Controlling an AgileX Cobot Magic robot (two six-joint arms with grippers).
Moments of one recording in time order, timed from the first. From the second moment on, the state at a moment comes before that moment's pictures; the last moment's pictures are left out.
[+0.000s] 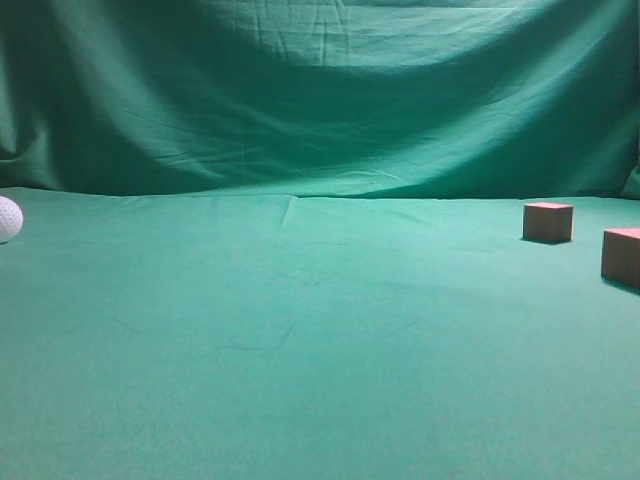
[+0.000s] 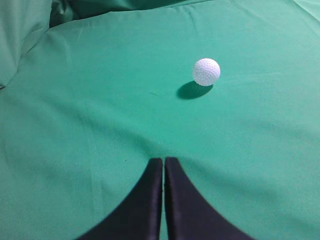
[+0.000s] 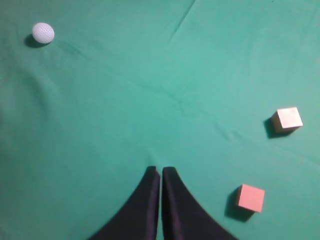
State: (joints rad) left arm -0.04 -0.02 0.01 0.32 0.39 -0.08; right arm 0.65 1.11 -1.16 0.03 0.97 0.08
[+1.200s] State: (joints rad) left arm -0.04 -0.02 0.01 0.32 0.39 -0.08; right arm 0.15 0.13 -0.19 -0.10 0.49 0.10
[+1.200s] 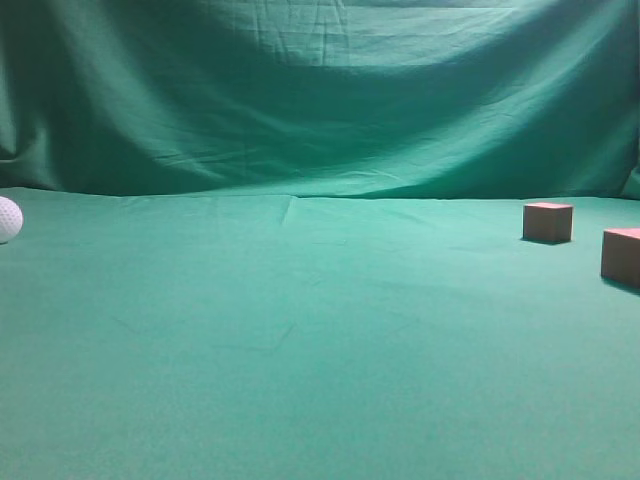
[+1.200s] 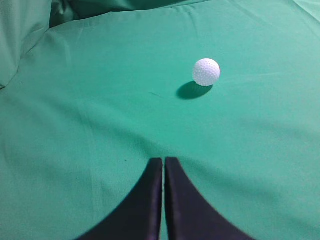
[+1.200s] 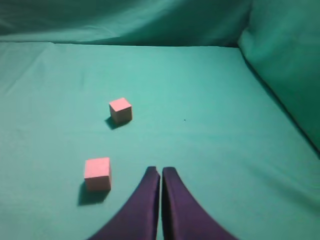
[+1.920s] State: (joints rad) left arm -0.04 -0.02 0.01 0.32 0.39 -0.08; right arm 0.09 -0.01 0.02 -0.11 0.41 0.09
